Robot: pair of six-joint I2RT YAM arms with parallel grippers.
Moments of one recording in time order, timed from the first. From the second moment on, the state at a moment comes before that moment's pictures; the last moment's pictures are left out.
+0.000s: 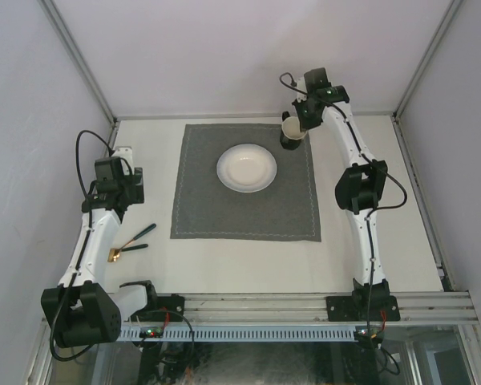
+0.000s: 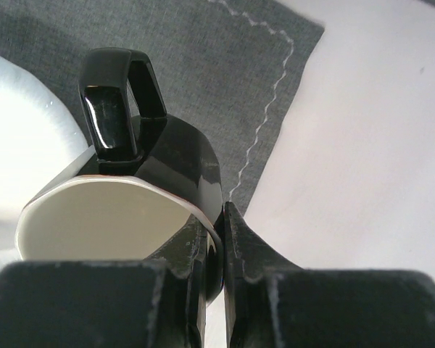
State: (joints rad) left arm 0.12 1.11 0.88 -0.49 -0.18 0.12; right arm 0.23 2.44 2.58 -1.10 -0.05 -0.13
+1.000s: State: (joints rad) left arm 0.12 1.11 0.88 -0.49 -0.18 0.12; right arm 0.18 2.53 2.58 -1.15 -0.02 -0.09
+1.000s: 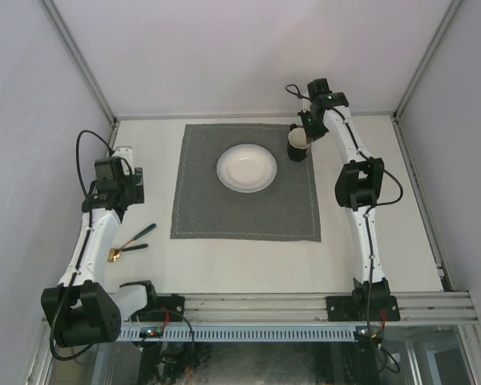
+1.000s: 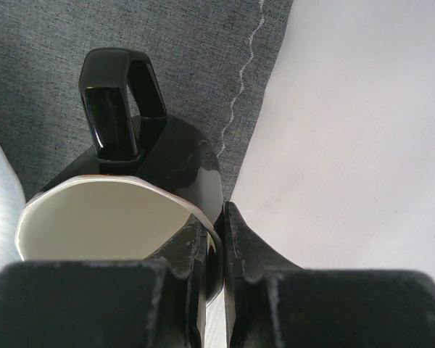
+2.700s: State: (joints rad) left arm 0.12 1.09 0.88 -0.49 -0.17 0.13; right arm 0.23 2.47 2.47 -1.05 0.02 -0.12
